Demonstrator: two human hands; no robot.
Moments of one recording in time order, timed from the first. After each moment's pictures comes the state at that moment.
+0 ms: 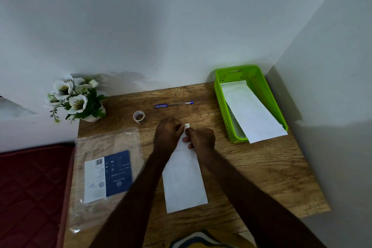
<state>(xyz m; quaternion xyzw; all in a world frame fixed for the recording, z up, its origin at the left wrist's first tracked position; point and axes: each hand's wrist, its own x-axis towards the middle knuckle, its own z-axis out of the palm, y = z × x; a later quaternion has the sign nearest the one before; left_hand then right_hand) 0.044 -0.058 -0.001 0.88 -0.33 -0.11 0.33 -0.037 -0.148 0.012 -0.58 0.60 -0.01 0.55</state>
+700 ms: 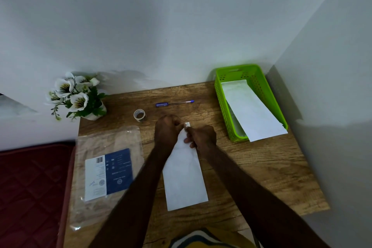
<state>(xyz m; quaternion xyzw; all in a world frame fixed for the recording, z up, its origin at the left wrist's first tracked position) 0.048 -0.062 0.011 0.89 -0.25 -0.17 0.35 -0.039 -0.158 0.019 -0.60 0.57 0.03 0.56</state>
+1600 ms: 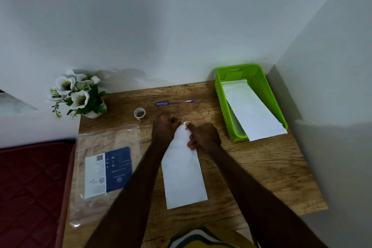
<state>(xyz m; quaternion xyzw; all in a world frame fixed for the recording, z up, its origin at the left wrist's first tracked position) 0.053 -0.058 0.013 0.87 -0.23 -0.19 0.40 -0.040 -0.165 0.014 -0.68 0.53 0.08 0.50</state>
